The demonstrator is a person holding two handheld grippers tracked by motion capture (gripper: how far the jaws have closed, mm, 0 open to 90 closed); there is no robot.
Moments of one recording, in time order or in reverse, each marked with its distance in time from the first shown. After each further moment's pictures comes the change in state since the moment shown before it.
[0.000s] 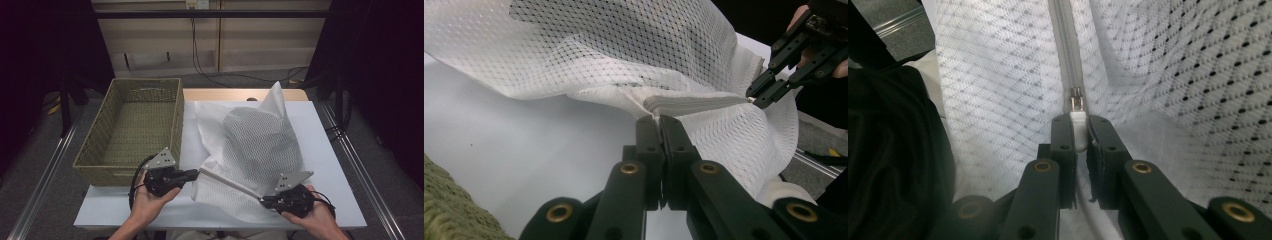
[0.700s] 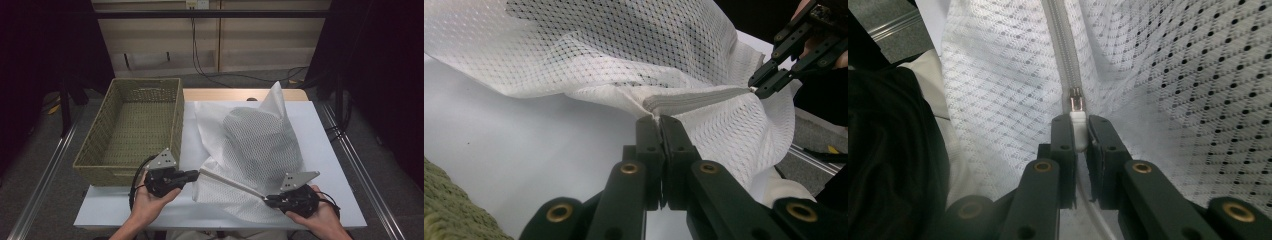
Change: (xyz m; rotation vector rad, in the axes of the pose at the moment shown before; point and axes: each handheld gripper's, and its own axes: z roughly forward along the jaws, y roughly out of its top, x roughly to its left) left arm 0.000 -0.001 0.001 0.005 0.000 0.002; right arm -0.003 -0.005 -0.009 -0.011 -0.030 0.006
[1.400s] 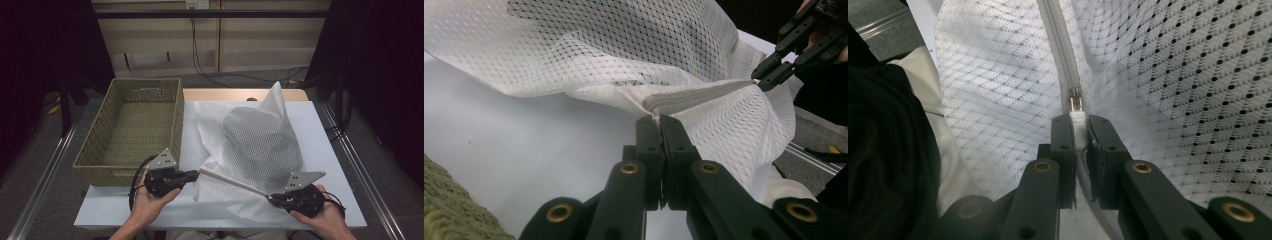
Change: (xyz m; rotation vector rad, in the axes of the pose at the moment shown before) left arm -0.001 0.000 0.000 0.004 0.001 0.000; right arm -0.002 -0.004 -0.008 0.012 -0.037 0.001
